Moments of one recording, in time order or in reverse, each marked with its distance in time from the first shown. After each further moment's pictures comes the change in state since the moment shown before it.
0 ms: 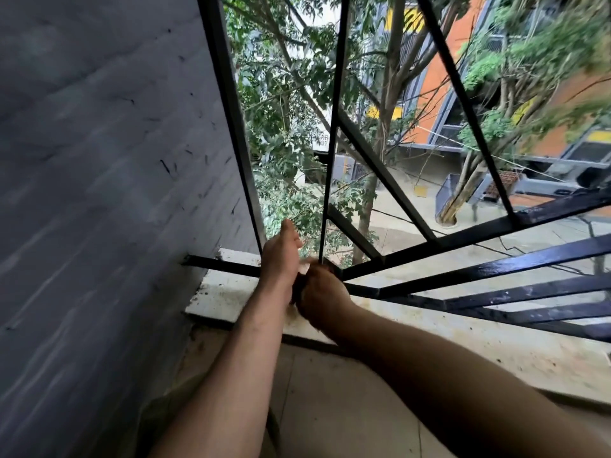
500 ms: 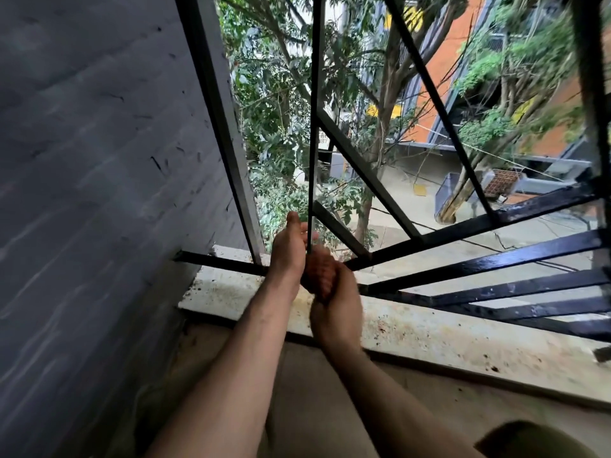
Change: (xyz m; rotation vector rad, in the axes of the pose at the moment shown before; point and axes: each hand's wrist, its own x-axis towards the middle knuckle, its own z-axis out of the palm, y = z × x) left_hand -0.014 0.006 0.032 -0.077 -0.084 0.007; right_hand -0.069 -0.024 -0.012 1.713 0.763 0.873
